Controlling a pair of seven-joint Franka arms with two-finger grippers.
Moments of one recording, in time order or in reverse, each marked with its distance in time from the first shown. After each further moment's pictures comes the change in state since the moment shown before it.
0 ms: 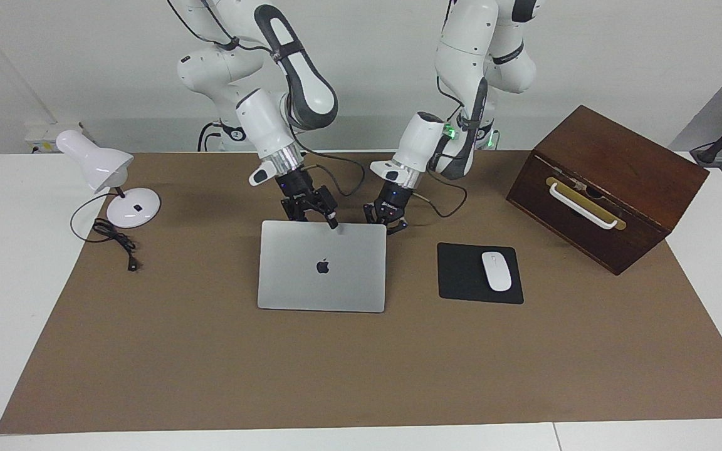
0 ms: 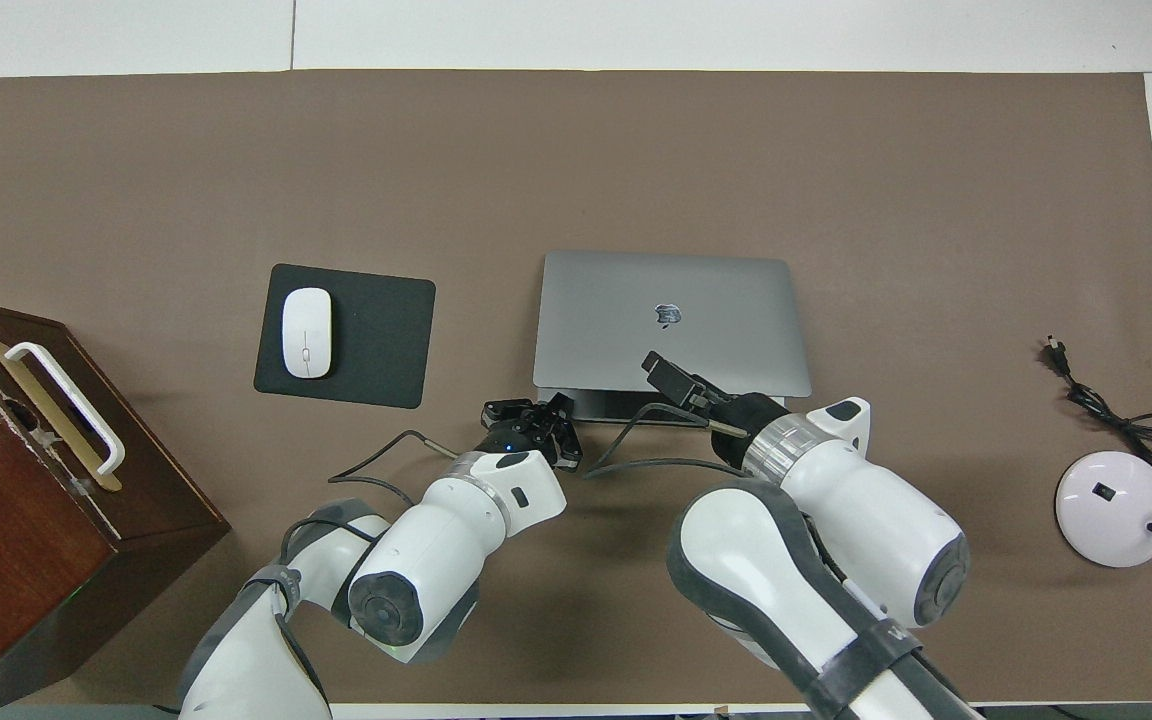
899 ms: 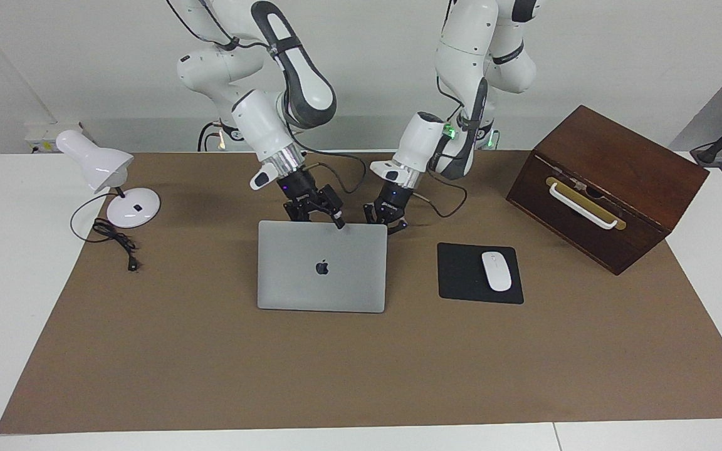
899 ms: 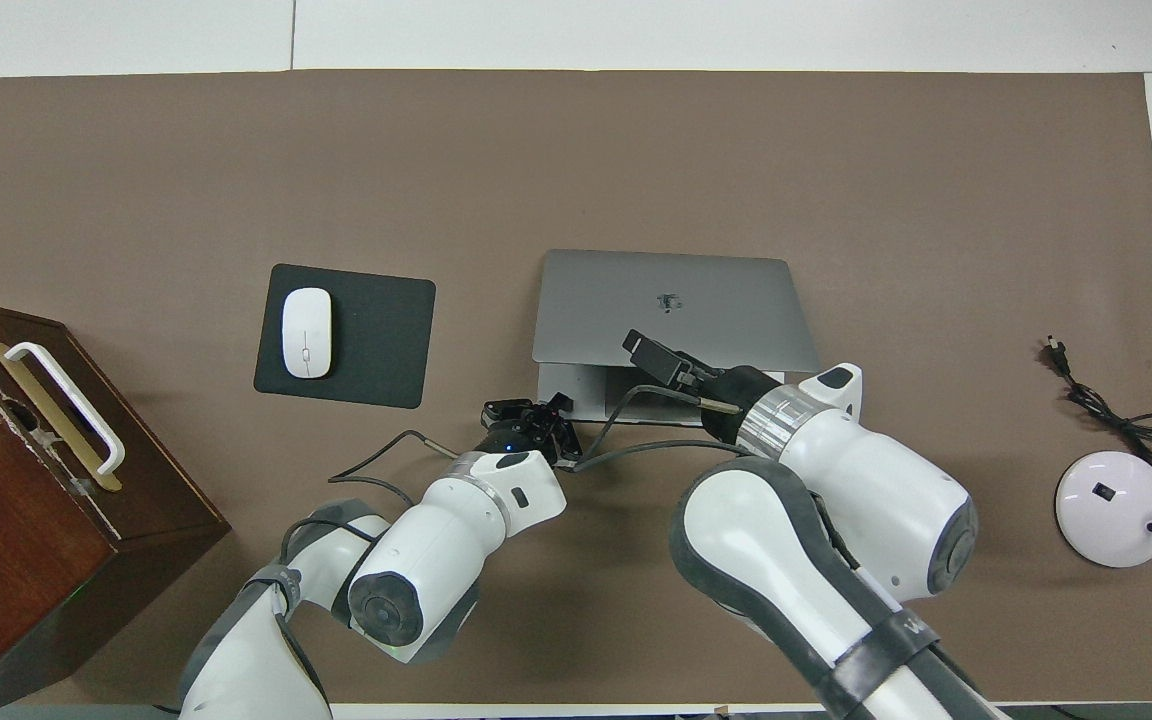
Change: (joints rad) left arm 0.000 0.001 0.000 0.000 0.000 0.002 0.002; right arm -0.020 0.011 0.000 0.082 -0.054 -0.078 -0.002
